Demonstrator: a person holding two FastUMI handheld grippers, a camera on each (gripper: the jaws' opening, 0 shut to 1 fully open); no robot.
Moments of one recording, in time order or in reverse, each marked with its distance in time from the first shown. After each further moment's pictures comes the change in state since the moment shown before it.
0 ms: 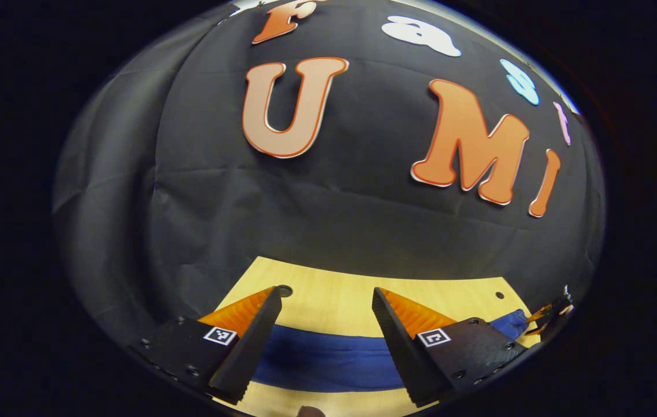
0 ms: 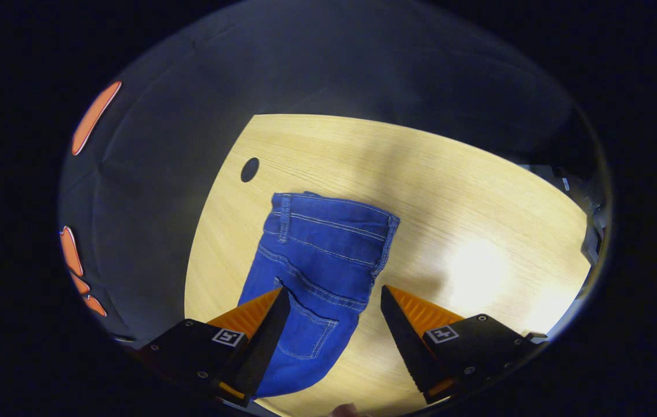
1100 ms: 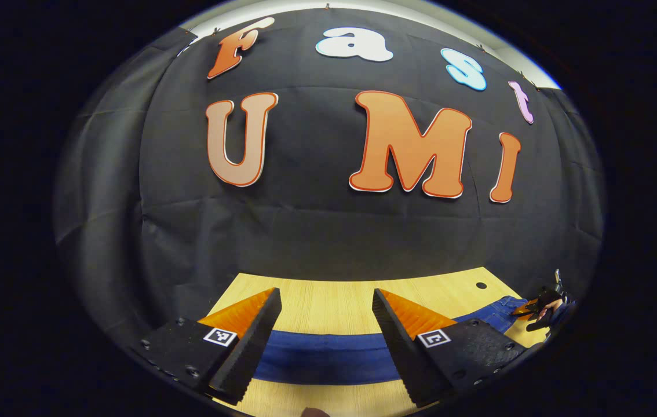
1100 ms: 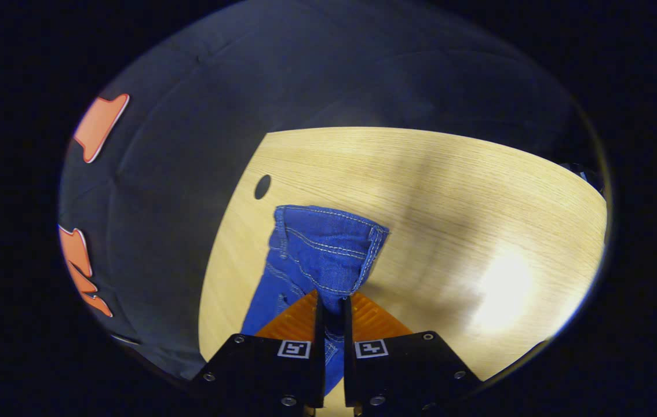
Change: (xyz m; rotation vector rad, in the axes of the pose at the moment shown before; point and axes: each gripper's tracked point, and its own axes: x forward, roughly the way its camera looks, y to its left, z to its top) left arm -0.063 -0.095 0.004 0.119 -0.075 -0.050; right arm 0.003 0.021 0.011 0.018 -0.146 0.168
